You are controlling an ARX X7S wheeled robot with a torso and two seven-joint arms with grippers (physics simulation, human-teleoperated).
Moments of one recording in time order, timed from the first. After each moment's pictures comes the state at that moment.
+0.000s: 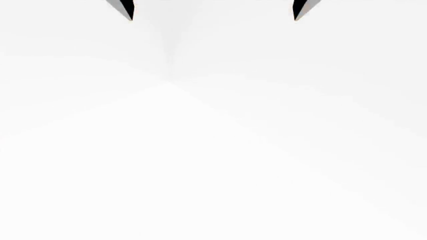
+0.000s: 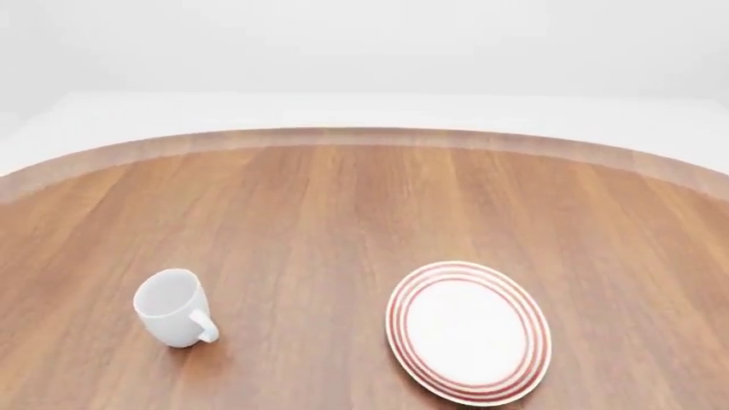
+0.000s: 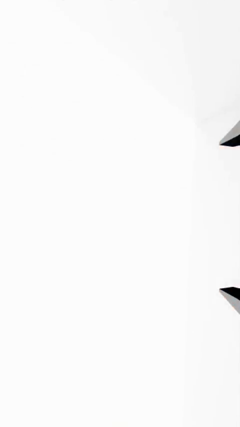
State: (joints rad) left arm -0.02 -0.32 -0.49 0.87 0.01 -0.10 -0.44; right arm 0.10 0.37 0.41 -0.85 0.34 -0.17 0.24
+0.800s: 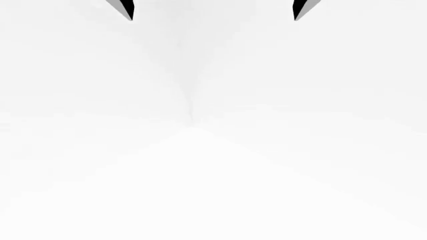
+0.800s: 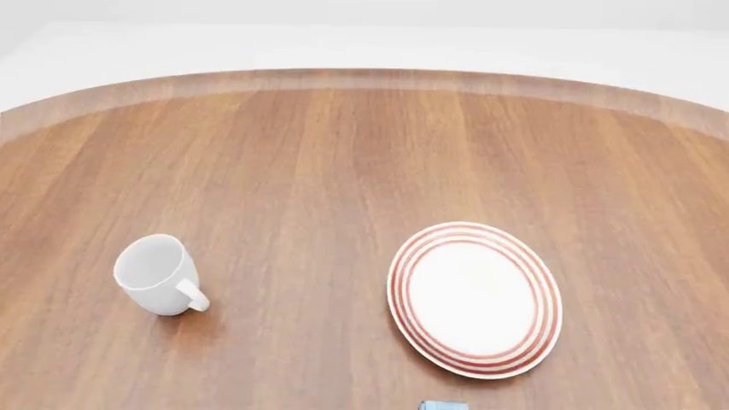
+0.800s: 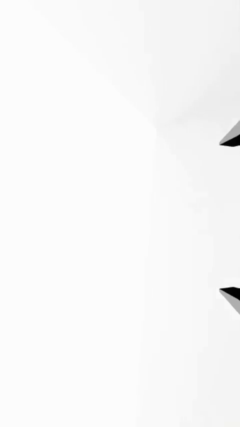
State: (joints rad) left arm -0.02 -0.33 -0.43 0.86 0.04 -0.14 -0.44; right arm 0.10 0.37 0.41 -0.84 0.34 -0.17 0.26
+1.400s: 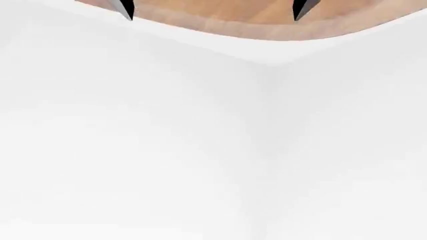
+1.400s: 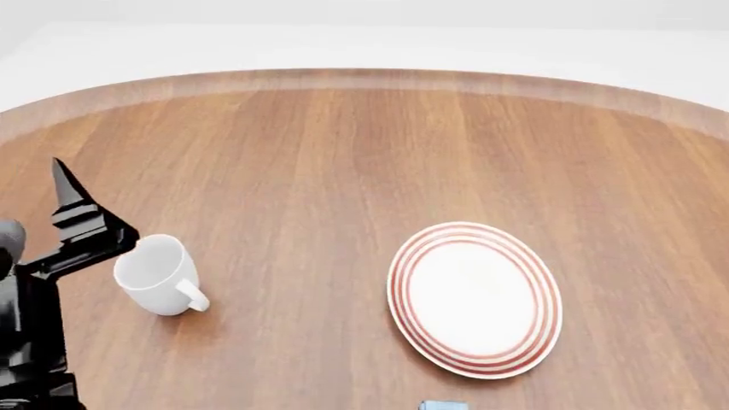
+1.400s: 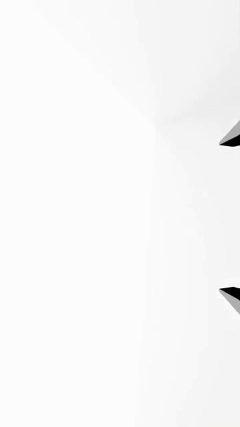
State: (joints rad) left arm -0.19 -0.22 -0.25 0.88 -0.32 -0.65 -0.42; right arm 0.10 0.38 0.41 -0.84 0.35 -0.17 0.27
